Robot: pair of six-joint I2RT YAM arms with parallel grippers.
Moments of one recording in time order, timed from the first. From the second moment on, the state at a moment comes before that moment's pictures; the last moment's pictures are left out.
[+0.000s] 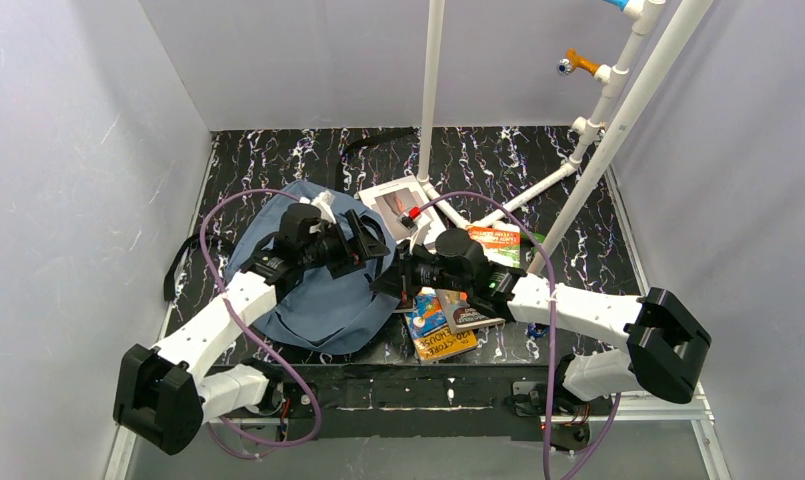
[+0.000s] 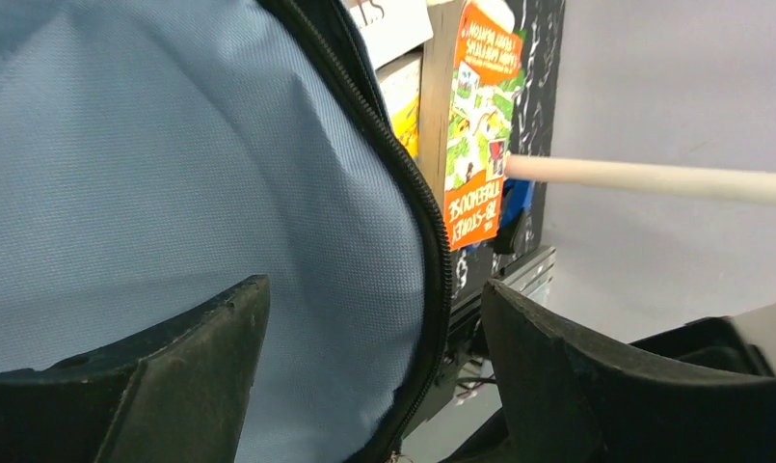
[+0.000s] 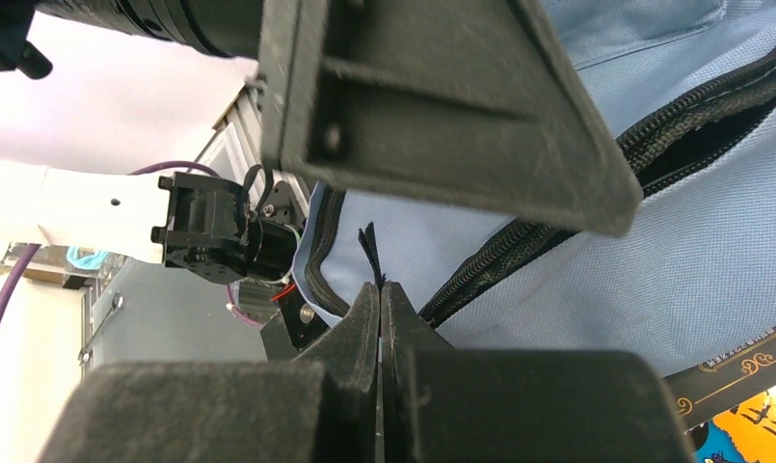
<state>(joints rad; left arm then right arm) -0.44 1.10 0.77 -0.27 0.35 -0.88 1.02 1.33 0.80 0.25 -0.28 0.60</state>
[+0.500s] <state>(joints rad) -0.52 1.22 0.85 -0.33 0.24 -0.76 1.01 1.32 0.80 0.23 -0.28 0.57</state>
